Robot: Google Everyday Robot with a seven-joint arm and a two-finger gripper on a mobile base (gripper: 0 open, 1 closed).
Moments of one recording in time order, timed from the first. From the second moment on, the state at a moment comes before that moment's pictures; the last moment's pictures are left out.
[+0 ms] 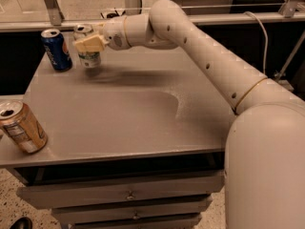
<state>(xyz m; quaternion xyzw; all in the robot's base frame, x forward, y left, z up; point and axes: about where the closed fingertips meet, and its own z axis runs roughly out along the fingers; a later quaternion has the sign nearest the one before) 0.720 0.180 0.931 -0.50 0.60 0.39 0.50</state>
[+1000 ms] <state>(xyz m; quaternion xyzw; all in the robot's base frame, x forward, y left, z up) 0.754 0.215 0.910 -0.50 0.60 0.40 0.48</state>
